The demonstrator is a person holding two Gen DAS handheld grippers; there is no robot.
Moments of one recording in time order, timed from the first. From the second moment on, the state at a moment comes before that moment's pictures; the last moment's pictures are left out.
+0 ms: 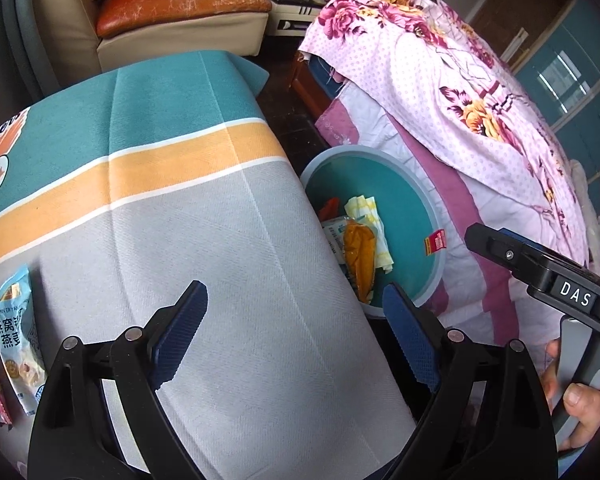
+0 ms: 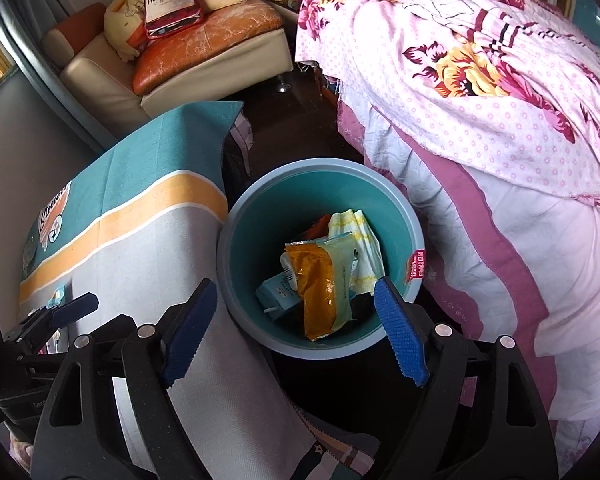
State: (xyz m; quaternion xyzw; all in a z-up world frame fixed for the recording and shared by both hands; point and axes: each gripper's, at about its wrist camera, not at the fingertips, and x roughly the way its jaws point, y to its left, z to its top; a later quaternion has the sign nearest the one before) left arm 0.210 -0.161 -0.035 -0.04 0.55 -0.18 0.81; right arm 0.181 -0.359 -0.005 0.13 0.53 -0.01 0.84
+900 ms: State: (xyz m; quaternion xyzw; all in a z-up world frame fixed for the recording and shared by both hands) left arm 0.138 0.044 -0.009 -0.13 0.52 -0.09 0.84; right arm 0.164 -0.164 0.035 0.02 0.54 0.10 0.83
